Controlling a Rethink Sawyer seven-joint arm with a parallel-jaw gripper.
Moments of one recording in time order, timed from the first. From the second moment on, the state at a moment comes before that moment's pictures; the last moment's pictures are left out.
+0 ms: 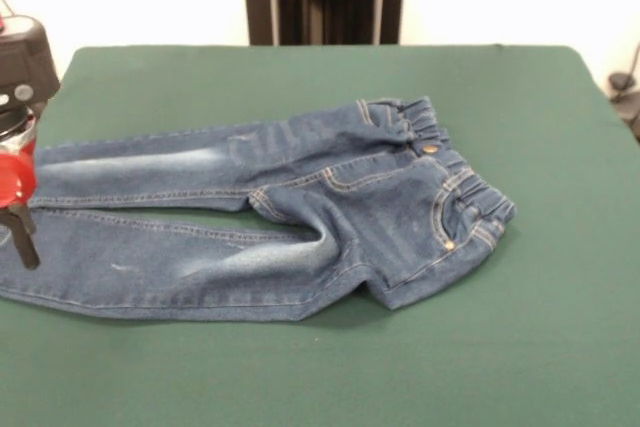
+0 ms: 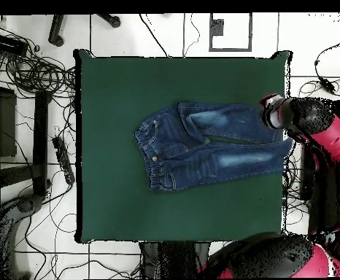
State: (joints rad) arm -0.59 -0.30 0.07 1.07 0.09 0.72 2.24
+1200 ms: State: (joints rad) arm -0.45 -0.10 -0.07 0.86 0.07 0.95 2.24
